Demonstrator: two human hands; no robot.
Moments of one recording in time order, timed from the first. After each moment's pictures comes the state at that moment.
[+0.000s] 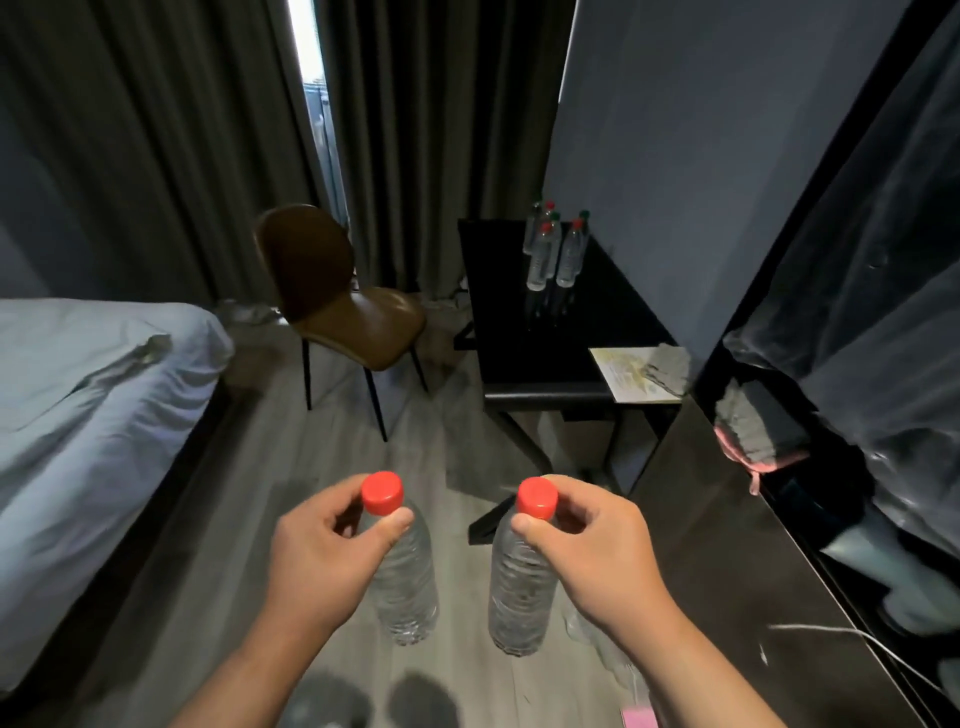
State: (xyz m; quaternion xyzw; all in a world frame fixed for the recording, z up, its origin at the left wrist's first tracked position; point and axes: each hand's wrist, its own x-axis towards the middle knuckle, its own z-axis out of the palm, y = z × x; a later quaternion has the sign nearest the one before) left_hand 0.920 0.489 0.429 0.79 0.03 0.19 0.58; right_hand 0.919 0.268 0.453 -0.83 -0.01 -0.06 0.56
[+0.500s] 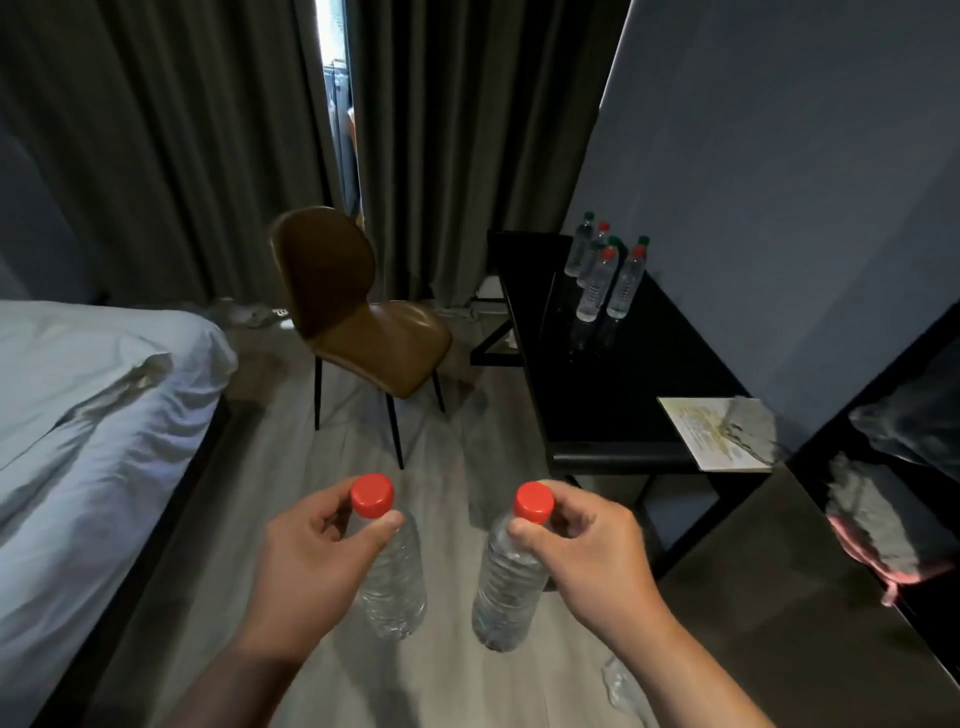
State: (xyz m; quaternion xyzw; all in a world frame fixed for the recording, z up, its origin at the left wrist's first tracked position) left_hand 1.097 0.654 0.420 0.79 0.06 0.15 0.59; right_hand 1.103 0.430 0.444 -0.82 -0.01 -0.03 0.57
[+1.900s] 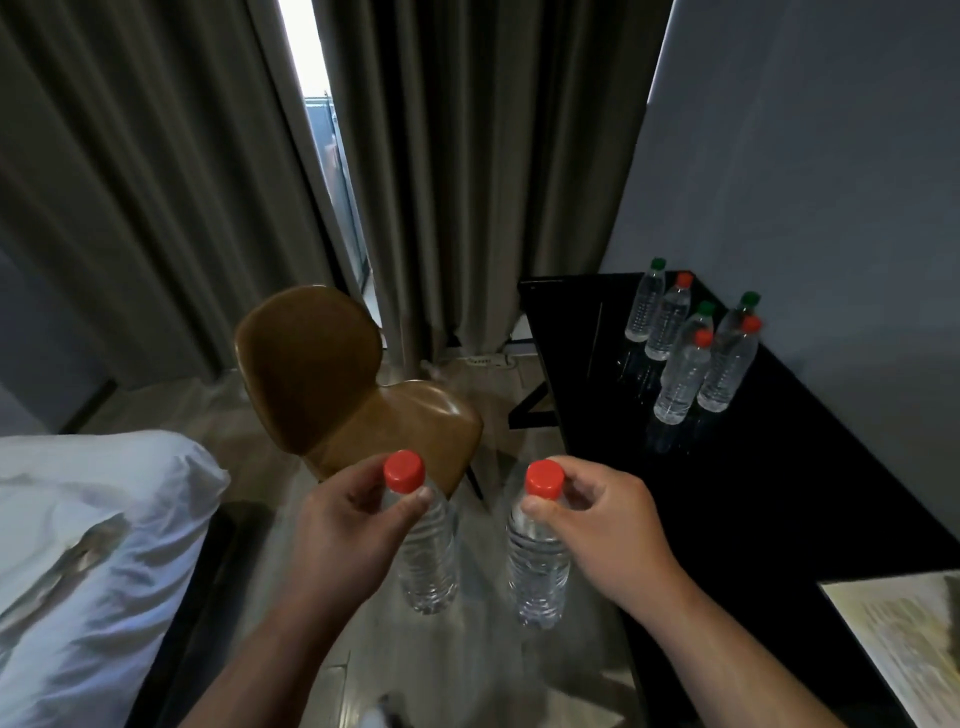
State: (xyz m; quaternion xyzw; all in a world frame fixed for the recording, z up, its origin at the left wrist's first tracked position) left_hand 1.558 0.647 0.444 0.83 0.03 0.14 0.54; right_hand 1.578 0.425 0.436 -0.79 -0.06 -0.03 0.61
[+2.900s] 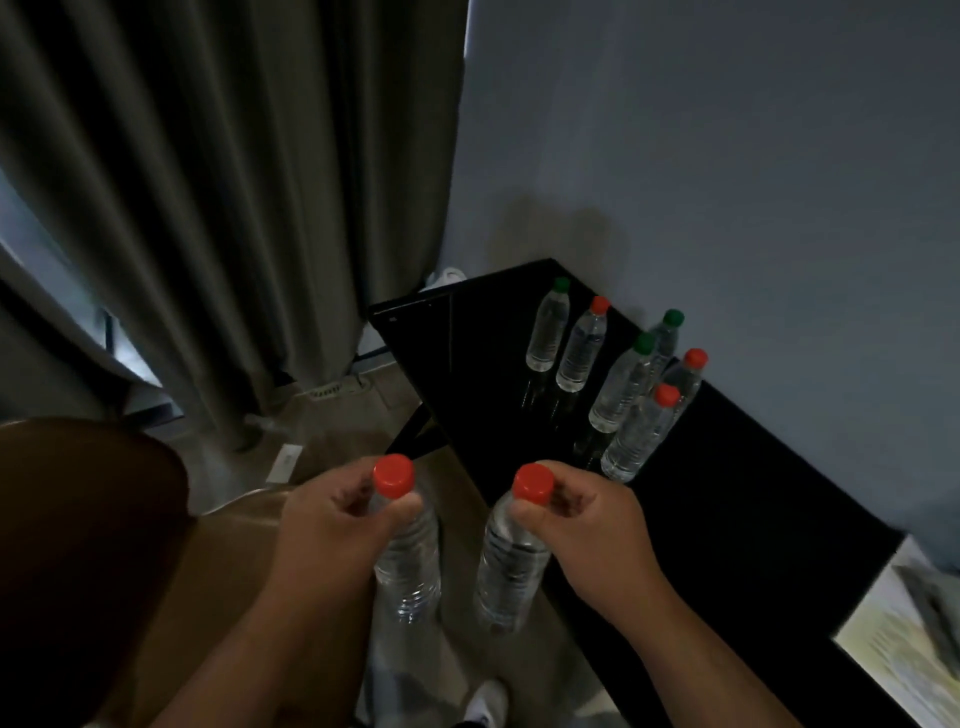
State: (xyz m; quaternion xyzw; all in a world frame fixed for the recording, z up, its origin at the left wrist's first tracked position) left_hand 1.966 0.629 0.409 0.80 -0.16 -0.05 0.58; right_hand 1.873 0.432 0.422 -0.78 0.17 -0.14 0.59
